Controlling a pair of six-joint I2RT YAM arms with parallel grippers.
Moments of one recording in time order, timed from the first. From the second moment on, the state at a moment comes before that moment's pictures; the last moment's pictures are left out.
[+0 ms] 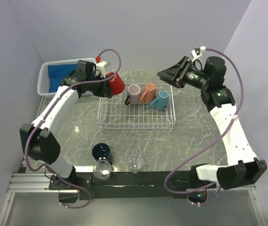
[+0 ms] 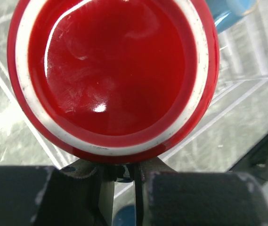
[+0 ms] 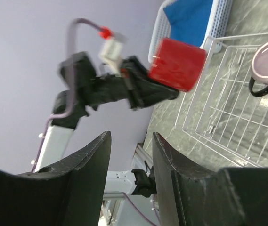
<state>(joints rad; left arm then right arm) -0.29 1.58 1.56 -0.70 0.44 -0.12 0.18 1.29 1.43 -0.32 -0.72 0.97</state>
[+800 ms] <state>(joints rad) -0.39 1.82 1.44 -0.53 0.14 -0.02 0.08 1.11 1.27 -0.43 -0.73 0.93</state>
